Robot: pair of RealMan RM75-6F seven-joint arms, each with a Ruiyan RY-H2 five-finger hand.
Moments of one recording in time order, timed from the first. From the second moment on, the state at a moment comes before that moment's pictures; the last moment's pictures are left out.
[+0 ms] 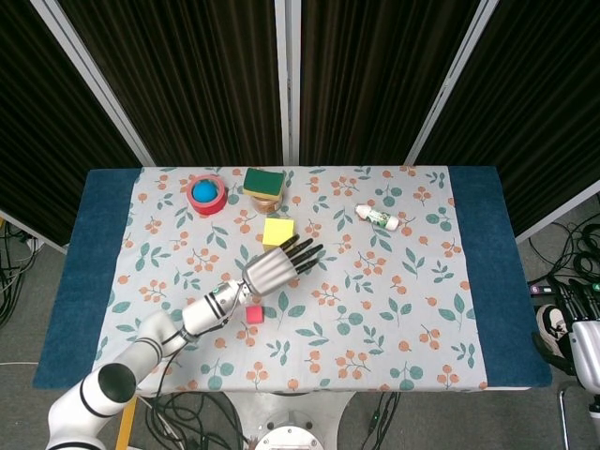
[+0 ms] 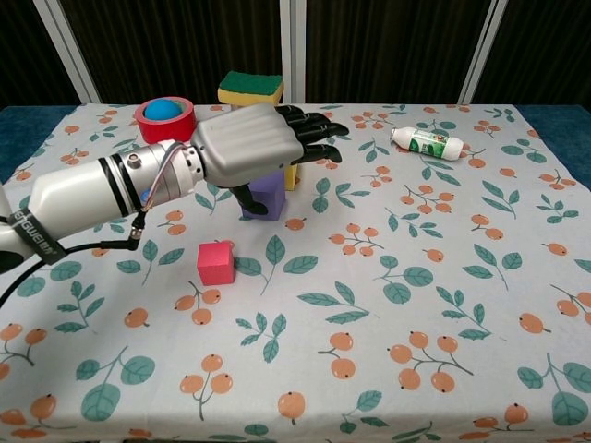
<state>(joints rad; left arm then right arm) -1.00 -2.06 0.06 -0.40 1.73 1.16 -0.05 0.01 -0.98 0.04 -1.64 -1.56 1.56 0.10</state>
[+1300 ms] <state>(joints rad) -1.03 -2.13 0.05 -0.29 1.68 1.10 -0.03 -0.01 -0.98 0.04 -1.64 -1.56 1.57 0.10</state>
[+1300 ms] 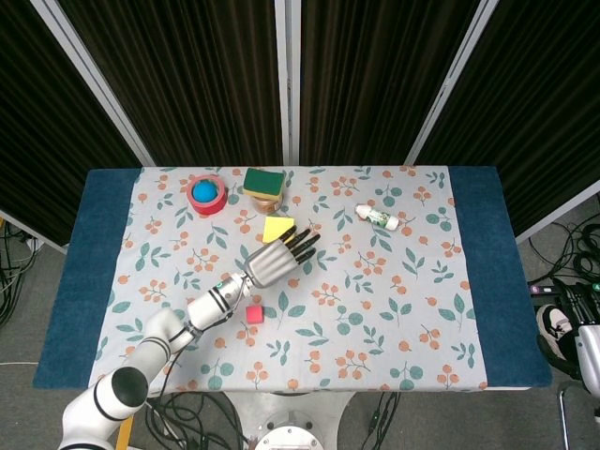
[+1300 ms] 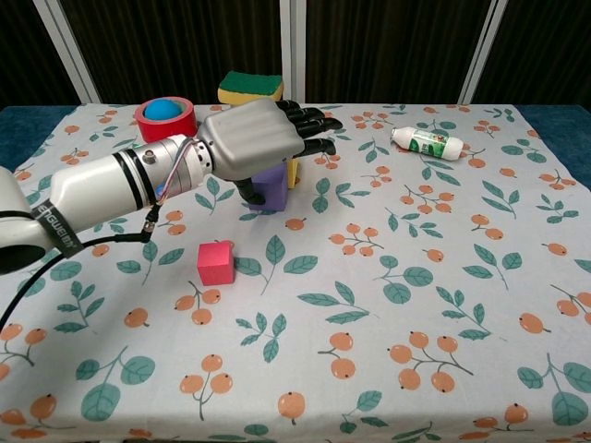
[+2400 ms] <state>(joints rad) -0.92 -1.55 0.20 -1.22 1.79 1.15 0.08 0.00 -0.99 0.03 -1.65 -1.62 1.59 0.10</state>
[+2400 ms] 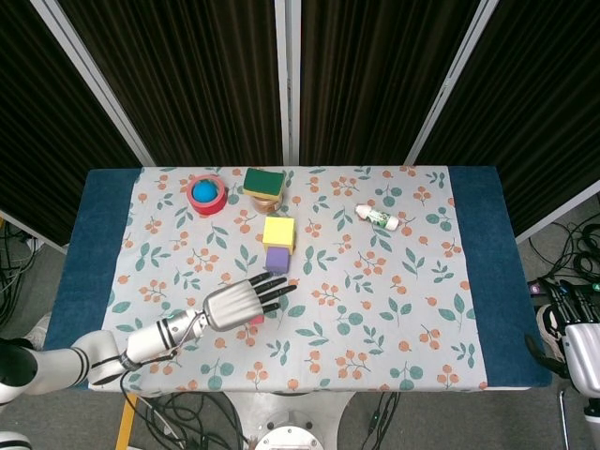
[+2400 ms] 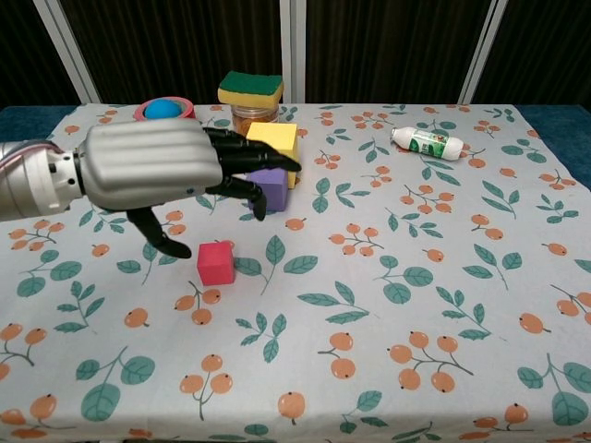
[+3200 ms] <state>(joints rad) -0.89 -1.68 0.20 -0.97 1.85 1.11 0.00 0.00 -0.99 0.03 -1.67 -1.60 1.59 0.07</state>
